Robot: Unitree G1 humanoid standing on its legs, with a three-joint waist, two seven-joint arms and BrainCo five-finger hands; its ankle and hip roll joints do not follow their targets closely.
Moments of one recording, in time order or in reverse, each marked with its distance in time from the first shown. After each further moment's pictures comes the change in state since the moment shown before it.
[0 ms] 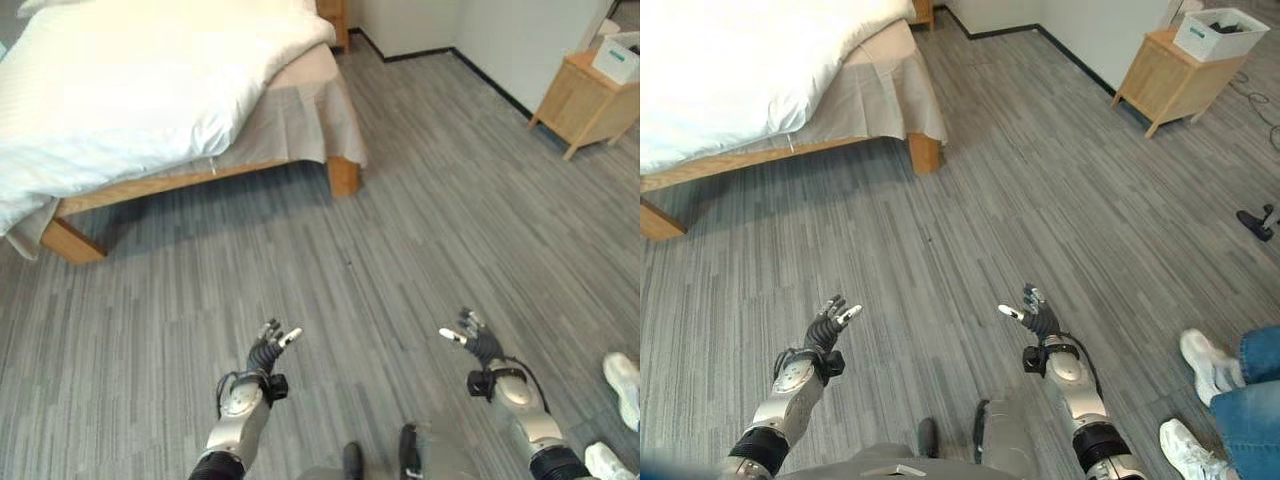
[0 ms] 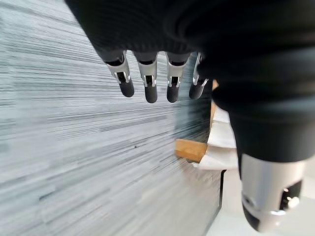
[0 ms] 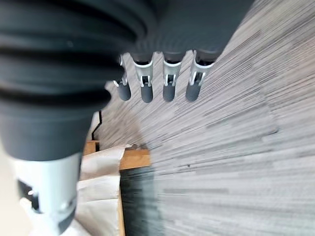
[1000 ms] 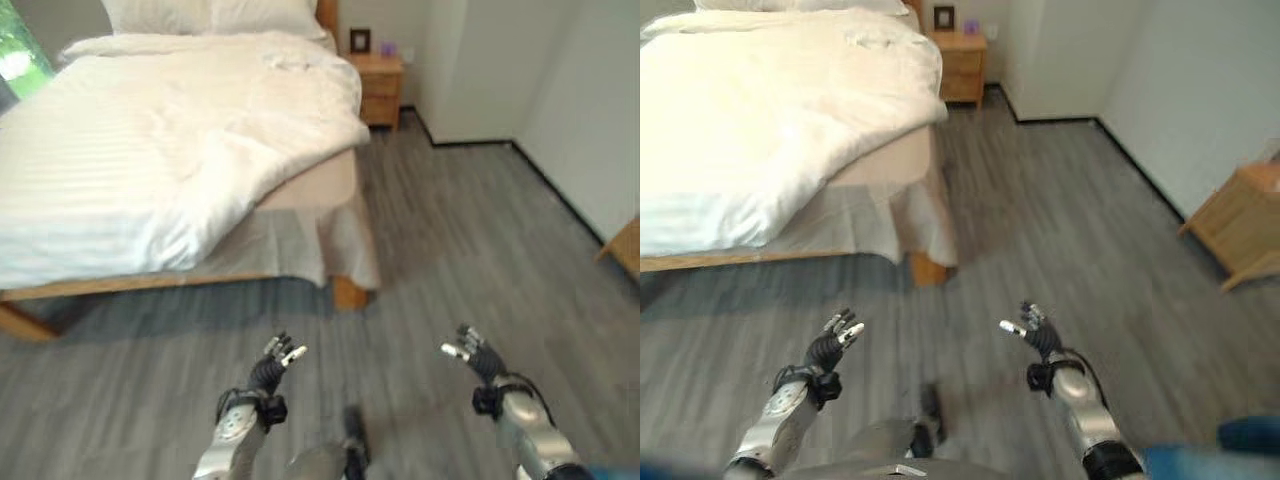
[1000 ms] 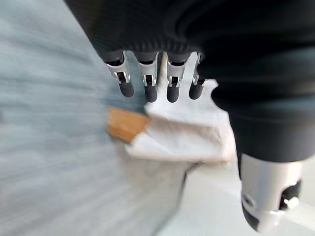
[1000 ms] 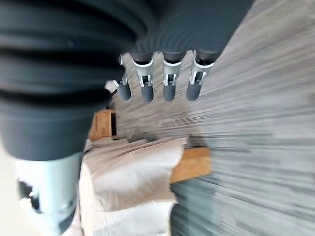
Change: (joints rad) left arm 0.161 0.046 -0.068 -0.234 -0.047 0.046 -0.140; right arm 0.112 -0.042 0.017 -0.095 0.043 0.030 0.068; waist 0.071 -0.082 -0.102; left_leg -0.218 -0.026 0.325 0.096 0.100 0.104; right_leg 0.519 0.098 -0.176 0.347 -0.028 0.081
